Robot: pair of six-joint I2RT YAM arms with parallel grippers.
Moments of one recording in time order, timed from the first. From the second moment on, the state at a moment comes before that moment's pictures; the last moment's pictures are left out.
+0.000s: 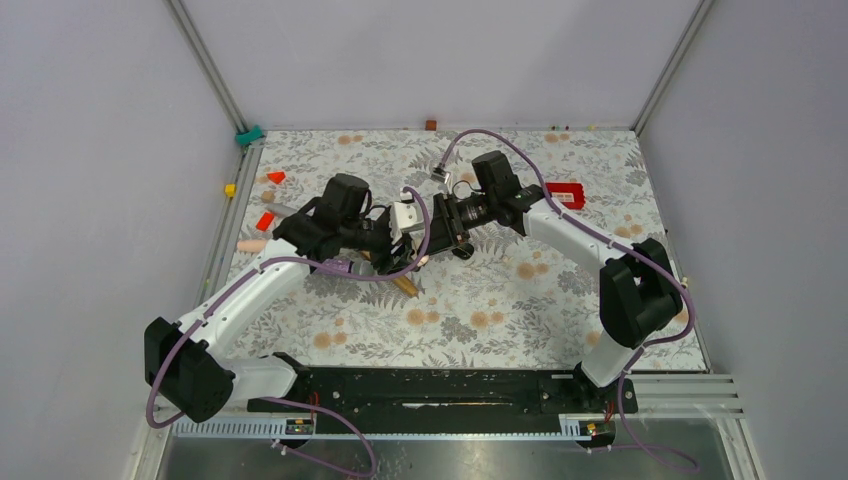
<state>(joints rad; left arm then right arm) -0.56 1.25 1.10 -0.59 0.67 0.54 0.56 1.69 1.27 -0.32 -1.08 0.44</state>
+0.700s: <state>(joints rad) -0.55 1.23 1.10 -0.58 0.69 0.54 0.57 1.68 1.36 -0.47 -1.08 0.30</state>
